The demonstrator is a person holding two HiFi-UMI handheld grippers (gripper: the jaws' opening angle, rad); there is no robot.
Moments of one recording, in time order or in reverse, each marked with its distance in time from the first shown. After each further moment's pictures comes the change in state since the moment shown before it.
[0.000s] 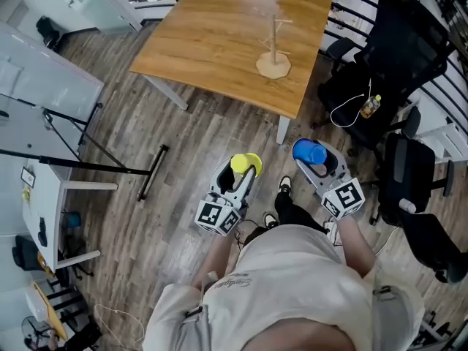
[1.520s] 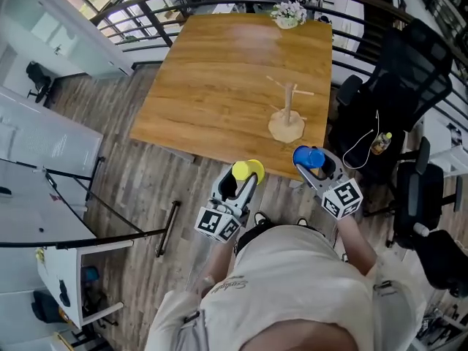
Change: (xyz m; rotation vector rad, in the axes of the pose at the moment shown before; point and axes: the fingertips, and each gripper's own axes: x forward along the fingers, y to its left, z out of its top) left arm 0.187 0.169 0.103 0.034 -0.026 -0.182; right arm 0.219 -0.137 0.014 0.059 0.004 -0.127
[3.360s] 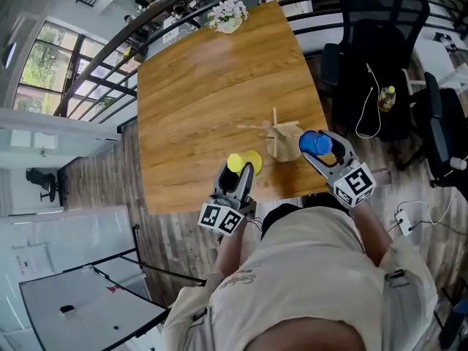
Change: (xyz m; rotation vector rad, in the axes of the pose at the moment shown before) left arm 0.189 0.104 -0.008 -0.072 0.190 -0.251; right arm 0.058 -0.126 0.001 0.061 -0.115 -0.313
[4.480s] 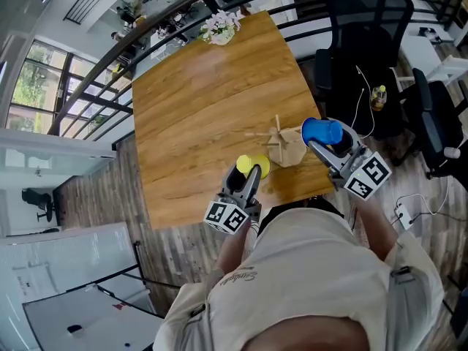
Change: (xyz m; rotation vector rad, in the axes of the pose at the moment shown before) left arm 0.012 0.007 -0.007 -0.083 0.079 -0.114; right arm 0.001 -0.003 0.098 0.175 -0.227 -0.011
